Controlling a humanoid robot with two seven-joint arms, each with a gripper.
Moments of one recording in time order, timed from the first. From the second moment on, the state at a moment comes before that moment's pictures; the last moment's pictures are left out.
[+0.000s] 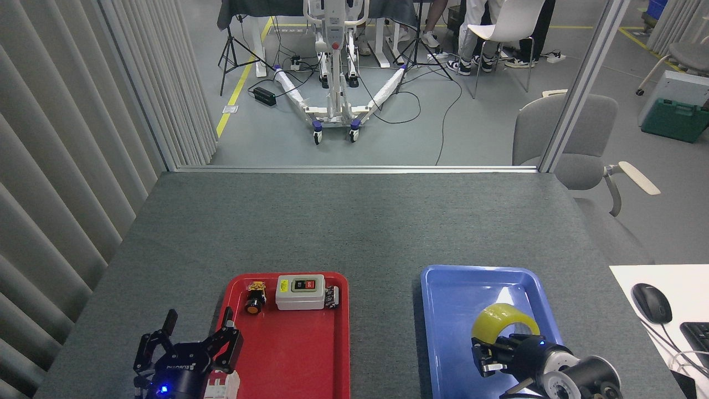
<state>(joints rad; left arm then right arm) 0.12 0.16 -0.11 -1.73 -1.33 0.17 0.01 -0.07 -0.19 0.00 -1.66 1.13 -0.30 1.00</state>
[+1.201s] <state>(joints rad) 0.08 0.13 -0.13 -1.72 -1.44 0.09 0.02 0.08 -0.18 -0.07 -1.66 1.23 -0.20 0.05</state>
